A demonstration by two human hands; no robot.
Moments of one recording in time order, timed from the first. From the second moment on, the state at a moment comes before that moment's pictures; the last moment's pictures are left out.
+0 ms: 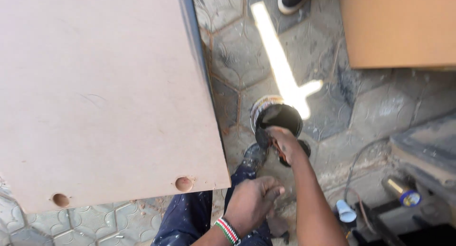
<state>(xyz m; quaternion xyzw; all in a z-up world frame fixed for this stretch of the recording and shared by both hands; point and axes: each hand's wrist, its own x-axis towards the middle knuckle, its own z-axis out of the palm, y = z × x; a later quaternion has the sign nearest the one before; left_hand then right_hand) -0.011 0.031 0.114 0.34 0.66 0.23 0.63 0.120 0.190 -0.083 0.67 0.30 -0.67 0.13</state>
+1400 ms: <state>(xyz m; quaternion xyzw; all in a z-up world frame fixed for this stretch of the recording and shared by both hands) -0.273 0.106 0.163 0.22 0.79 0.01 0.58 0.112 0.063 0.071 0.42 0.14 -0.85 -0.29</state>
